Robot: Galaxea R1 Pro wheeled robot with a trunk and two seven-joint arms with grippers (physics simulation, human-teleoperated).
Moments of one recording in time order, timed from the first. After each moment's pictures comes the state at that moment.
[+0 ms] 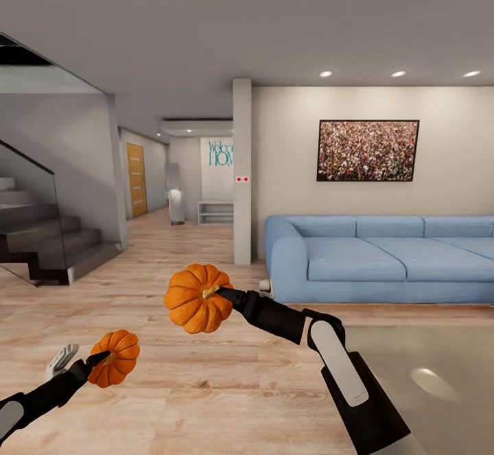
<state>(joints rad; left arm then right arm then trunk) -0.43 0.50 -0.09 -0.50 1.09 0.40 -0.48 -0.45 0.08 0.28 -1.39 -1.08 0.83 0.34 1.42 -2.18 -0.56</state>
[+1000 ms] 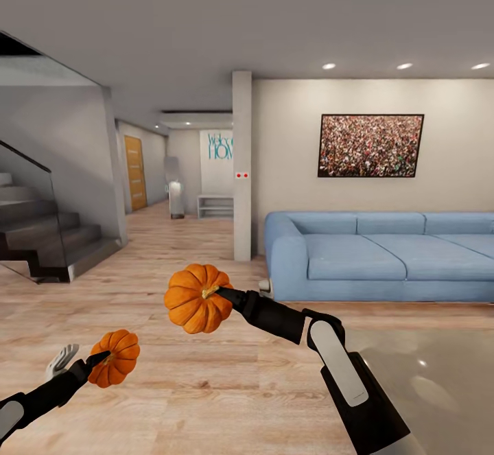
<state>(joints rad) -0.43 0.50 -0.09 -0.50 1.09 0.40 -0.48 -0.45 0.08 0.28 -1.39 -1.08 0.83 0.34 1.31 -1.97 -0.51</state>
